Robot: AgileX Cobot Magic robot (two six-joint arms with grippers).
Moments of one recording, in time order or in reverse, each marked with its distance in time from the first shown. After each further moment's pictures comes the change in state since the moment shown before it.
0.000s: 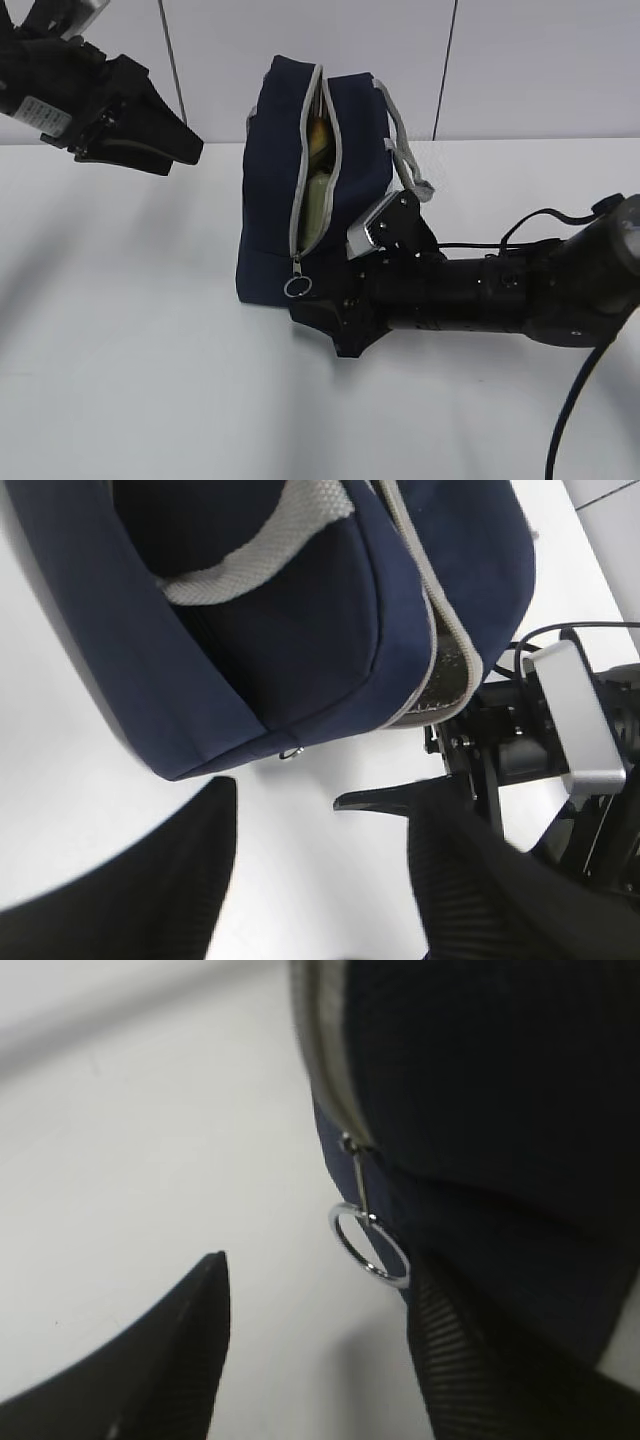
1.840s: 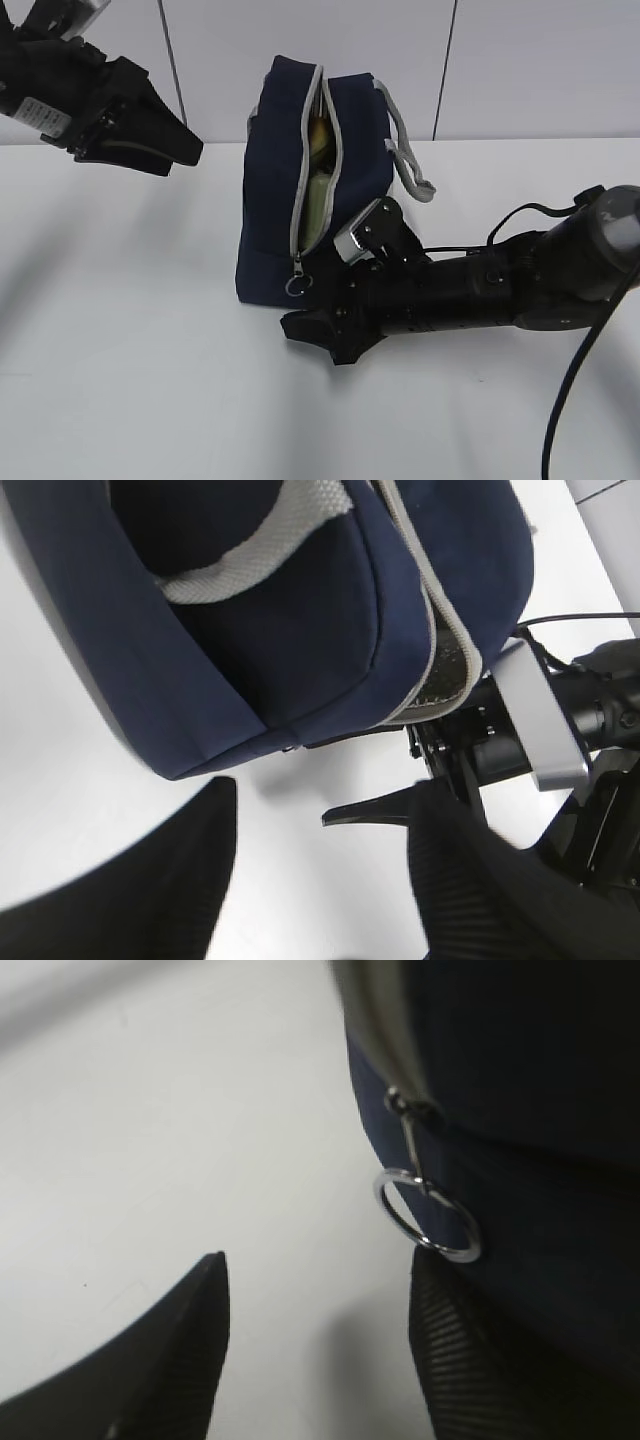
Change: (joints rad) left arm 0.000 0.000 0.000 0.002 0.002 0.011; right arm 0.000 0.034 -0.065 -0.177 0.040 0.167
